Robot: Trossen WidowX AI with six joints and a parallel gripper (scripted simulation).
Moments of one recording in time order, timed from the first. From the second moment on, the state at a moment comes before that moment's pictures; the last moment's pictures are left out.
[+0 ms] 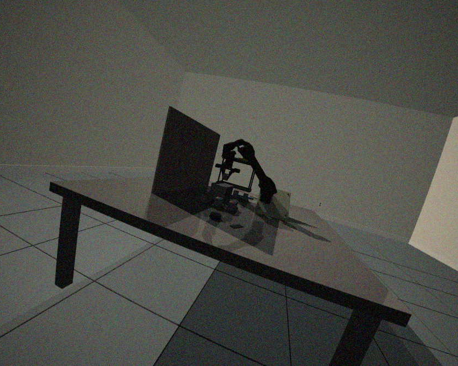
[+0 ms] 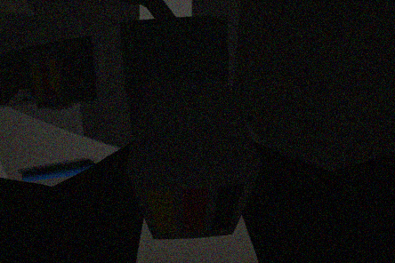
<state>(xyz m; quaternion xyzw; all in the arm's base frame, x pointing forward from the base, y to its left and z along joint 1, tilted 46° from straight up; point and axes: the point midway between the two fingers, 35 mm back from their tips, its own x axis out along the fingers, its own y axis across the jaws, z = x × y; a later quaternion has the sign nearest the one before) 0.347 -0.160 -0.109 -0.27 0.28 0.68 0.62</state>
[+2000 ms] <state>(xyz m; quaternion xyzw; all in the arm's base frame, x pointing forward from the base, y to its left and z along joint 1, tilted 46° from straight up) 0.344 -0.127 -0.142 -0.27 0.28 0.68 0.62</state>
